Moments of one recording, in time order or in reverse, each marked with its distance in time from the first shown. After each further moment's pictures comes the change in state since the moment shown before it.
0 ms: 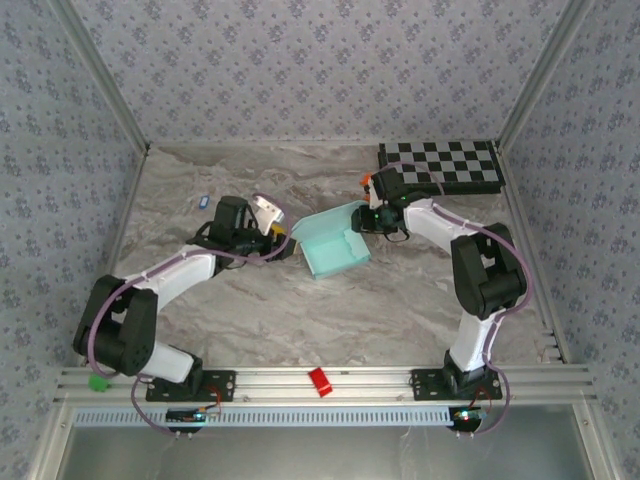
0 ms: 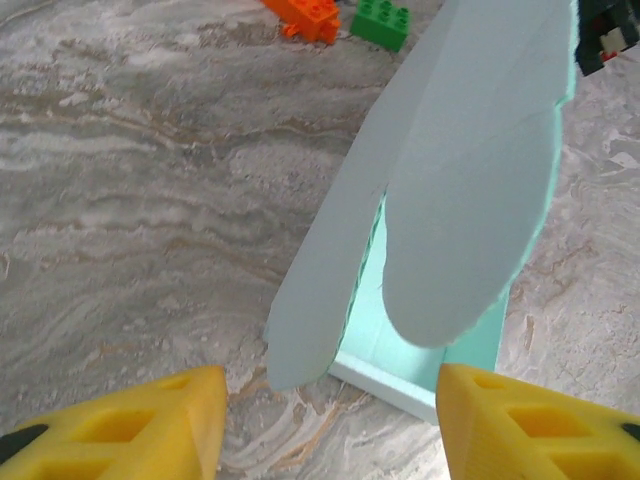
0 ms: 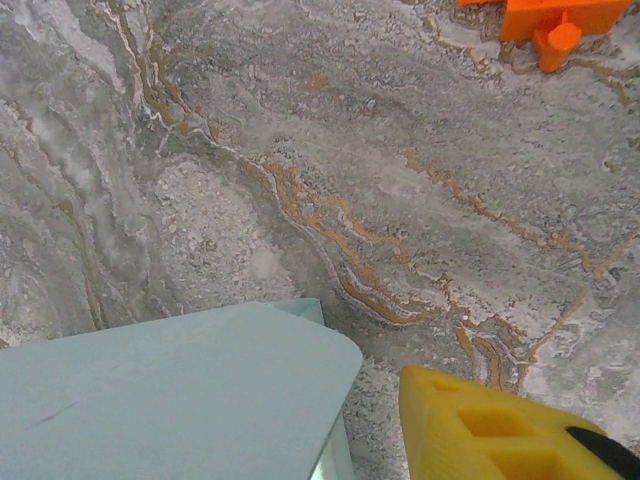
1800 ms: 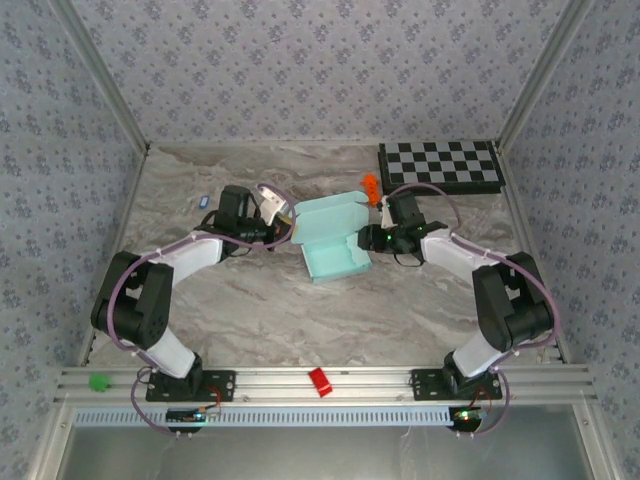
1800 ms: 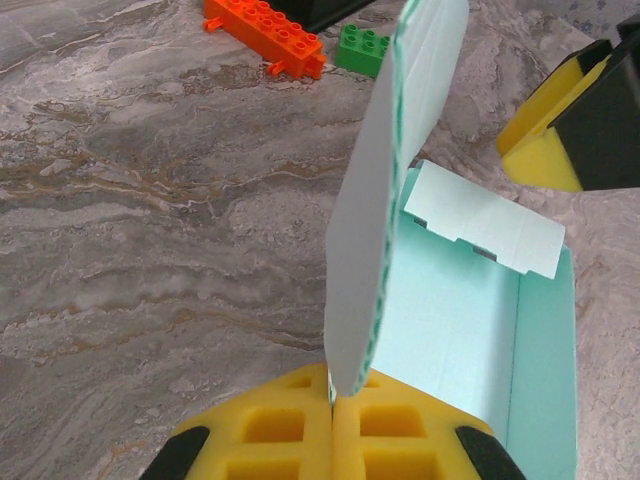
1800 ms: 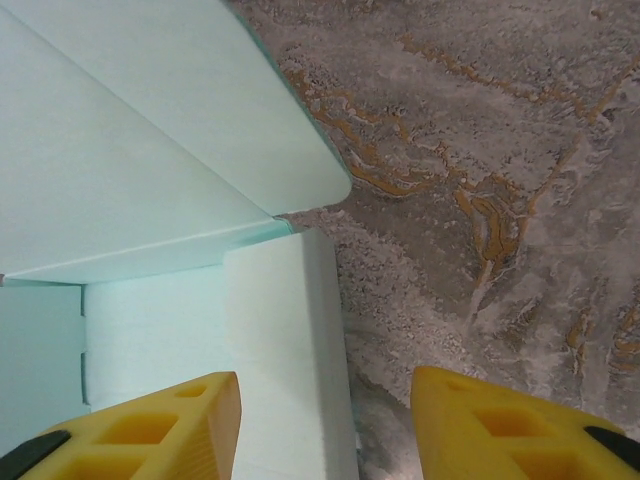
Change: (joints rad) left arm 0.035 0.145 0.100 0.047 0.103 0.072; right arm -0.006 -0.245 -0.346 0.221 -0.060 0.084
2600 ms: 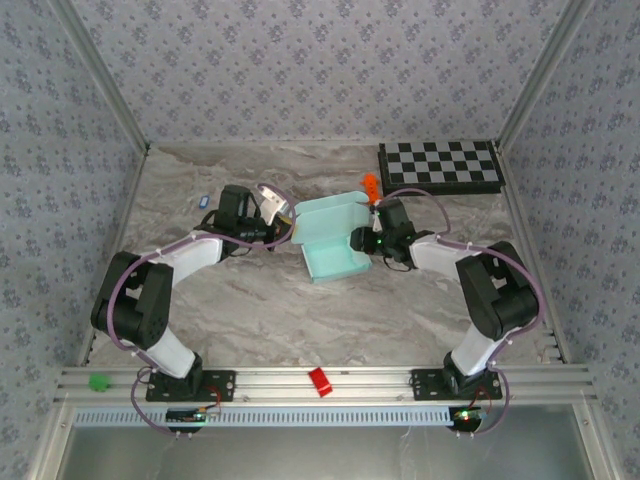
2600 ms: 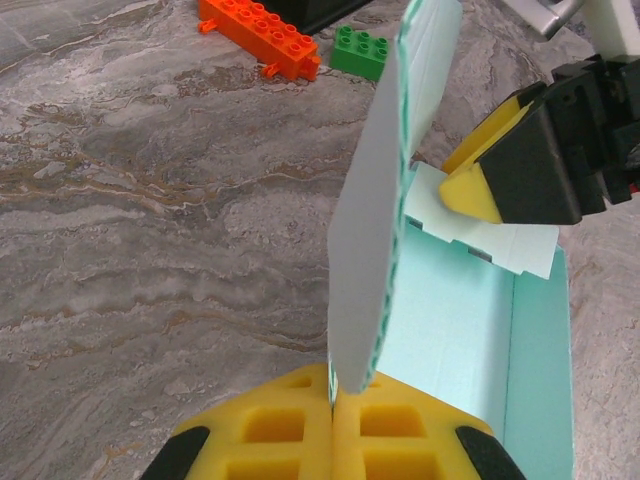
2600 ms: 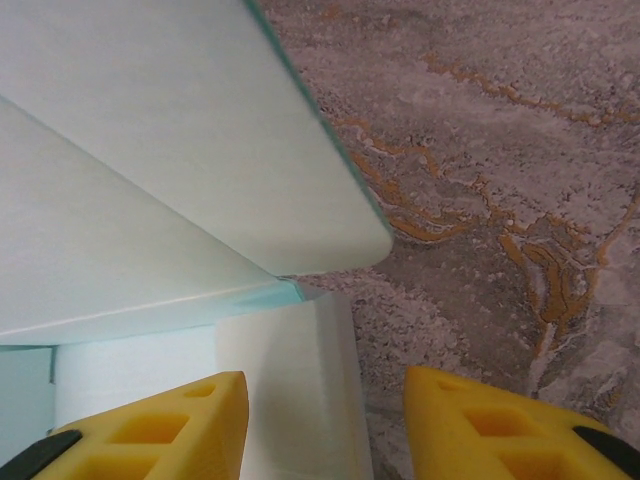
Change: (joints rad) left arm 0.000 0.000 0.003 -0.003 0.008 0.000; right arm 0.060 0.098 -0.051 0.219 0.077 0.071
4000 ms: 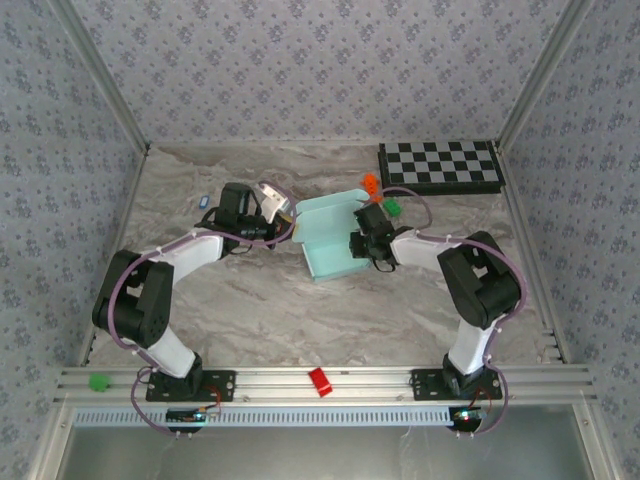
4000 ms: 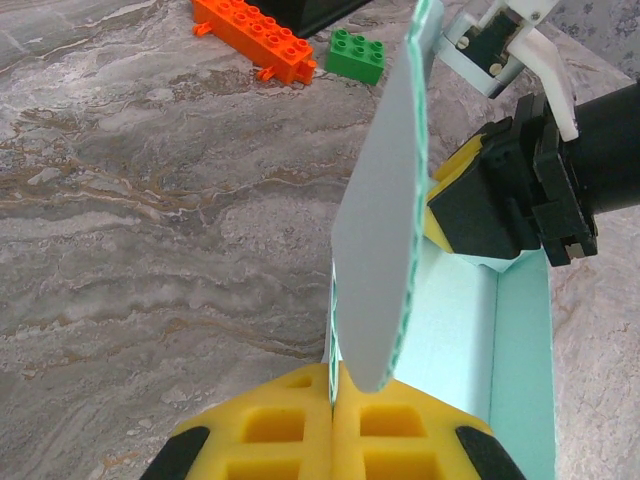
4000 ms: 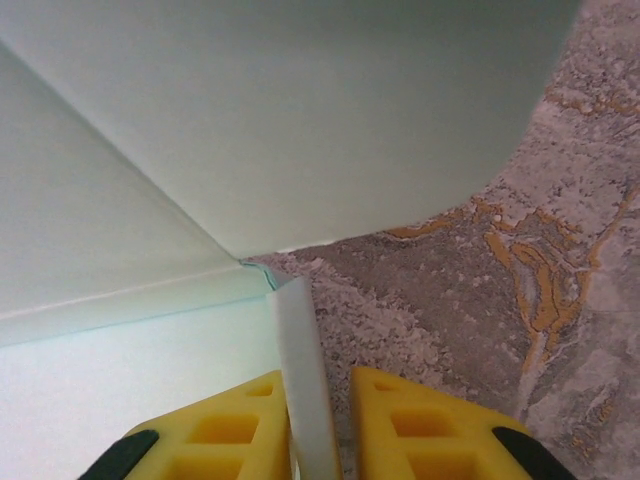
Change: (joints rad) left arm 0.000 0.011 0.030 -0.029 0.011 0.000; right arm 0.098 0.107 0.115 -0.140 0.253 -0.043
